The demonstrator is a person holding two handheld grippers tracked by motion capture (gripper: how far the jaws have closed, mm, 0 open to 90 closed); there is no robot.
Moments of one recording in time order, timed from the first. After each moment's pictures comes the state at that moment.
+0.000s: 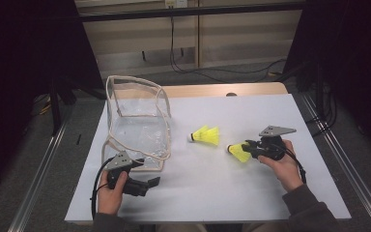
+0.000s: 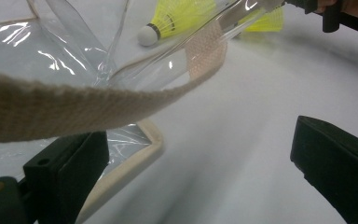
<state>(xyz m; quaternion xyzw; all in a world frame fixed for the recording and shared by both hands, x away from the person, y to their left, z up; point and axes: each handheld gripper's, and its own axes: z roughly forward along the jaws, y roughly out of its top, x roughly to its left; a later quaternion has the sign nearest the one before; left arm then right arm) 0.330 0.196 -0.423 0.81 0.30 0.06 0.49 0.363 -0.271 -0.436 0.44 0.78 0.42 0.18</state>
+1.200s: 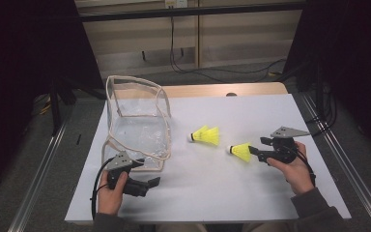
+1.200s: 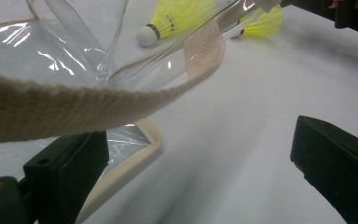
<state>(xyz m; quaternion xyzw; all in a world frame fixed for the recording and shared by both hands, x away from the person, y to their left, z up) 0.329 0.196 -0.423 0.81 0.30 0.06 0.49 0.347 -0.293 -0.427 0.46 0.76 0.41 0.21</state>
